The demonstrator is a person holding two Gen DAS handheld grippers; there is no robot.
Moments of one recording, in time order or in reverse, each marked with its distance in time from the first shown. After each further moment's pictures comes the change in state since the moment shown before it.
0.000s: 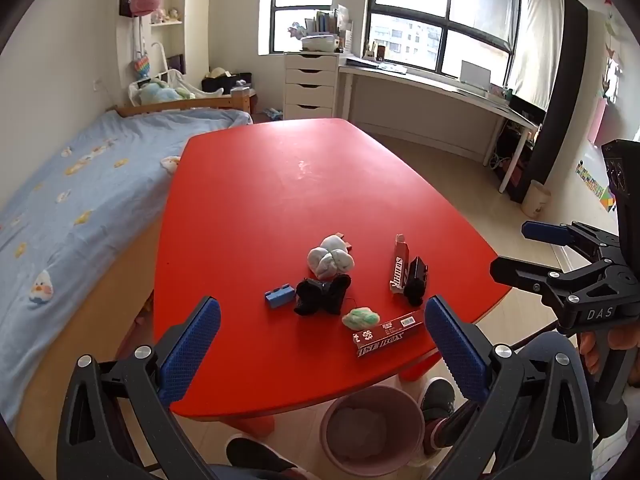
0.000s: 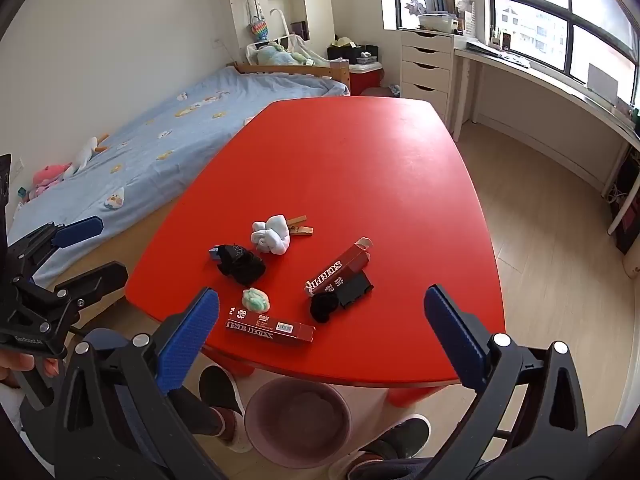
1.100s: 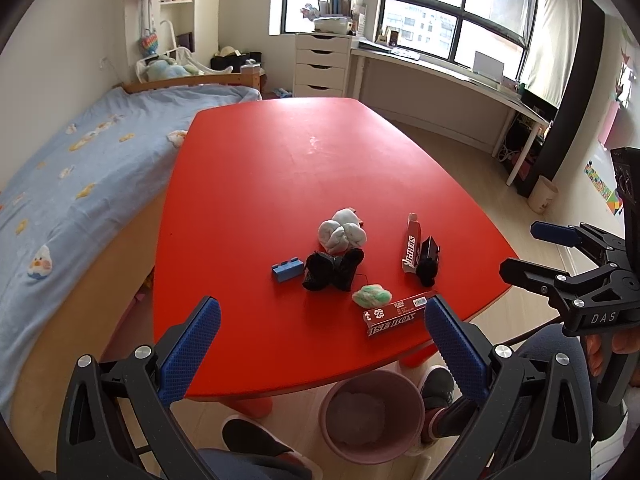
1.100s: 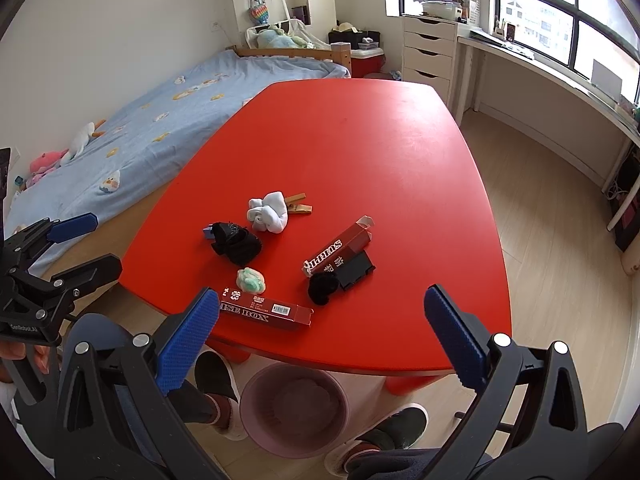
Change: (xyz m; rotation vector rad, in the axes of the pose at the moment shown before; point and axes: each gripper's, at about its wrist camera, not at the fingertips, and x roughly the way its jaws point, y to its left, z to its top) left arm 0.011 0.013 -0.014 -0.054 0.066 0.021; right arm 0.020 0.002 -0.013 -0.005 0.063 -0.008
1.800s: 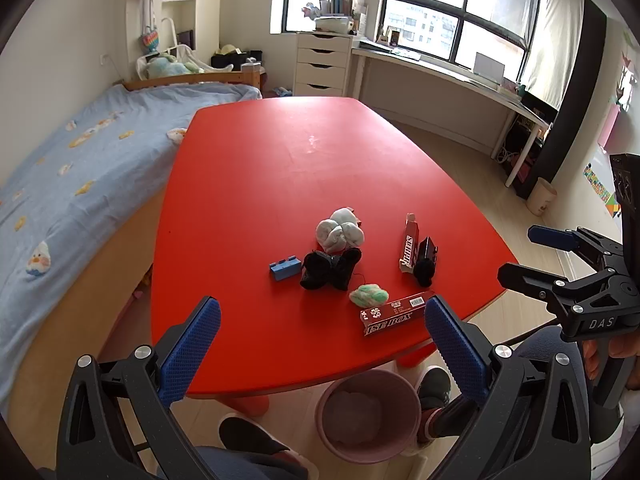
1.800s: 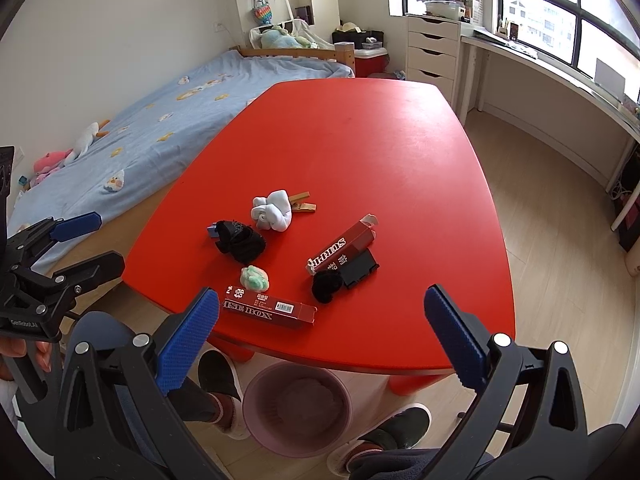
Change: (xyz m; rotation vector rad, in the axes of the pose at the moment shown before) left arm -0.001 -0.002 -0.002 -0.005 0.004 -0.003; right arm -0.001 0.004 0.000 -0.002 0.001 0.014
